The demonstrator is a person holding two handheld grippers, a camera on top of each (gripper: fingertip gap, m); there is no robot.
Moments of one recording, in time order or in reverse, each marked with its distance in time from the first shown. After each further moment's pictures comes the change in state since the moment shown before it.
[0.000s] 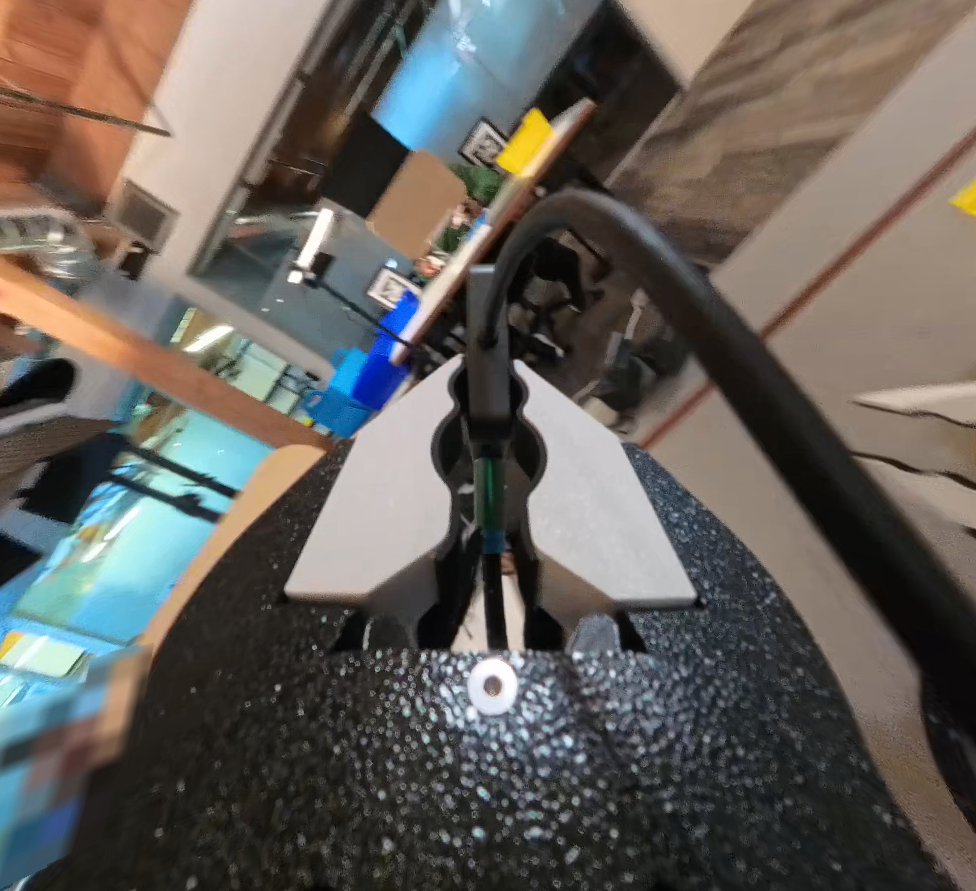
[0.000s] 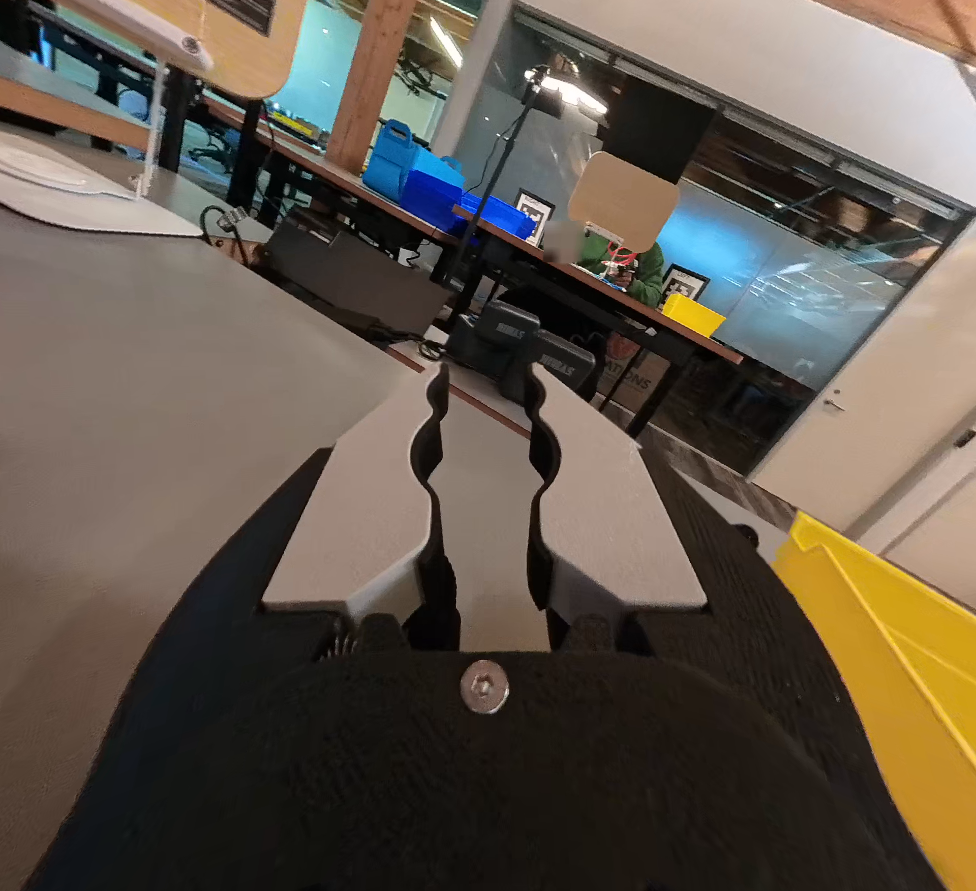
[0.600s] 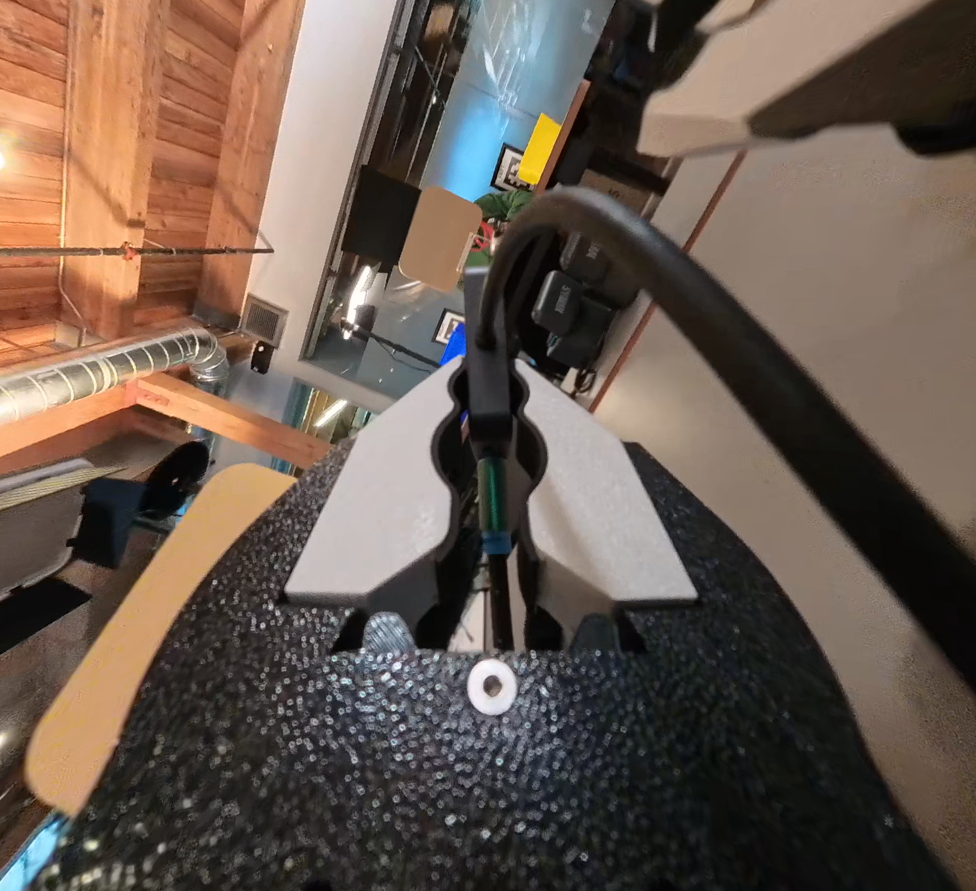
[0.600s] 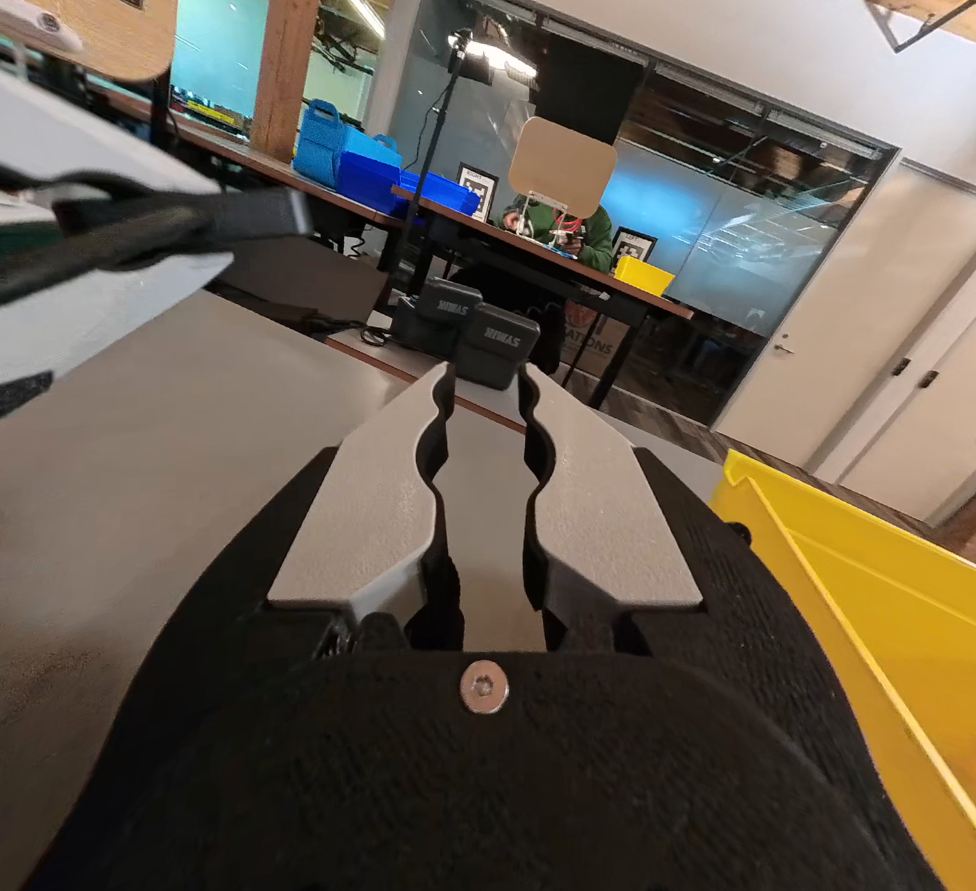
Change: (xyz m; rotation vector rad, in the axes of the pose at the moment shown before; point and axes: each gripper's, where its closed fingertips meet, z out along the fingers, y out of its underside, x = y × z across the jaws) left arm 0.169 0.119 0.051 0.096 -0.138 0.295; right arm 0.033 0.013 -0.005 -0.046 0.127 0.065
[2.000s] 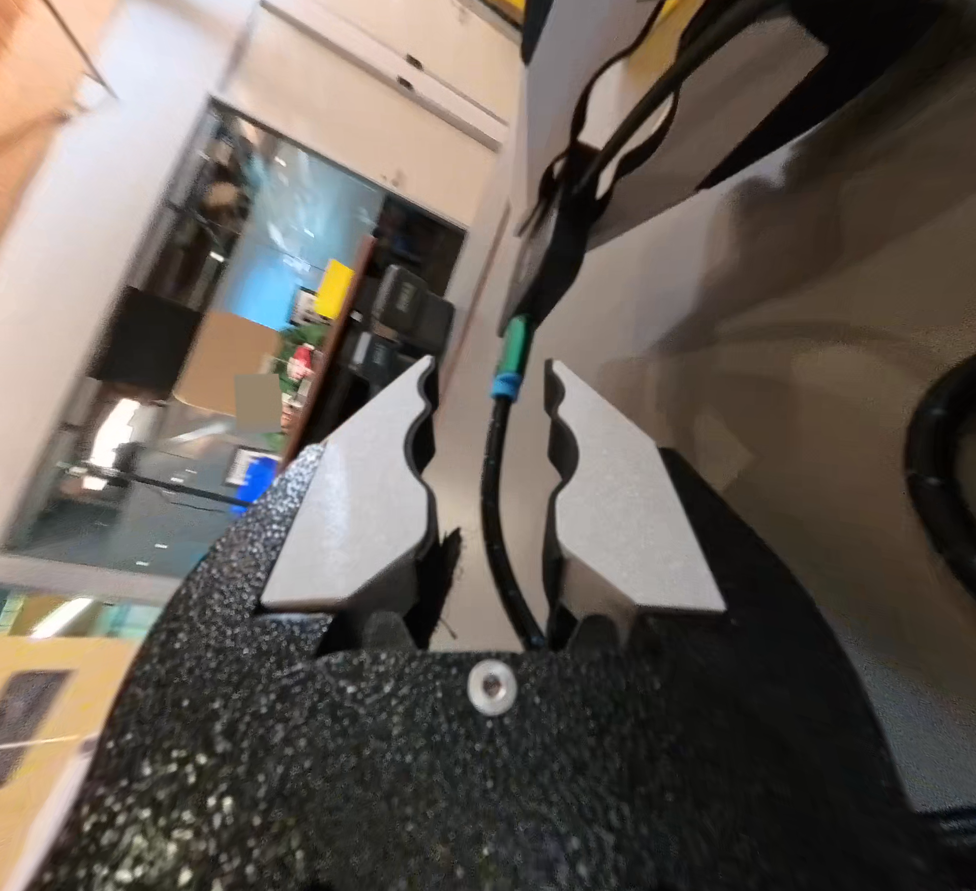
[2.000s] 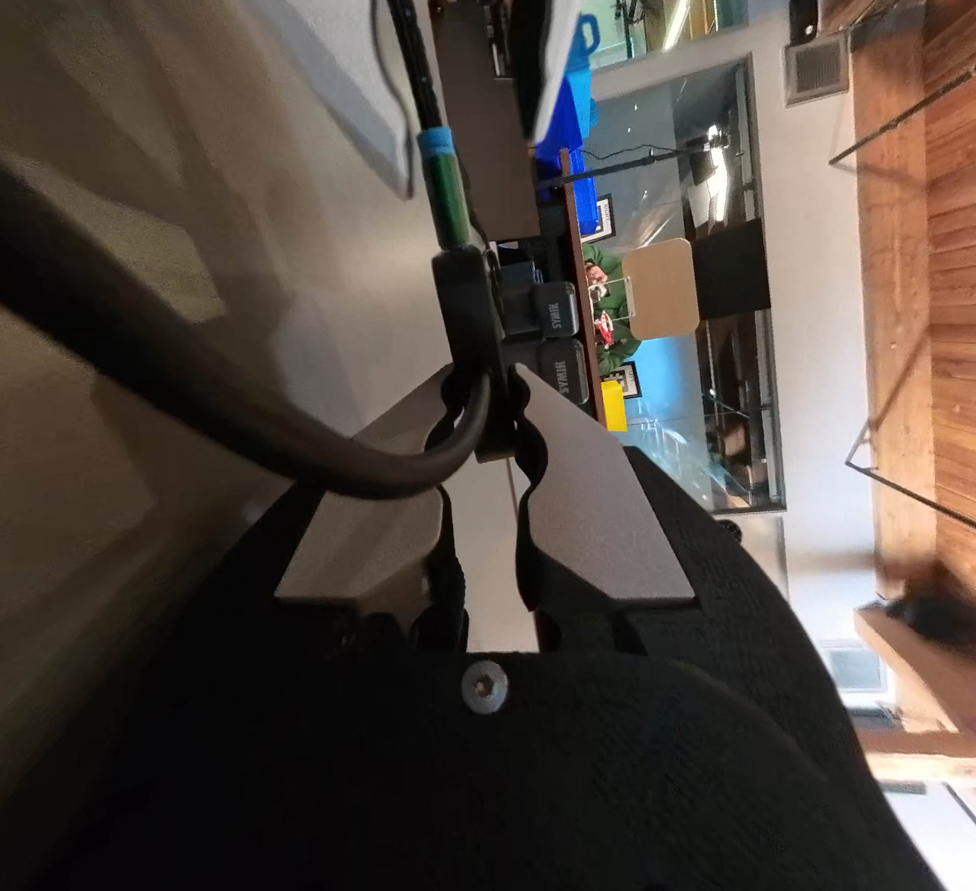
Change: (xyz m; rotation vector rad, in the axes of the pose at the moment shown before) left arm 0.053 0.034 -0.042 0.316 0.453 -0.113; right arm -0.085 0.034 -0.016 -0.050 -0.329 -0.938
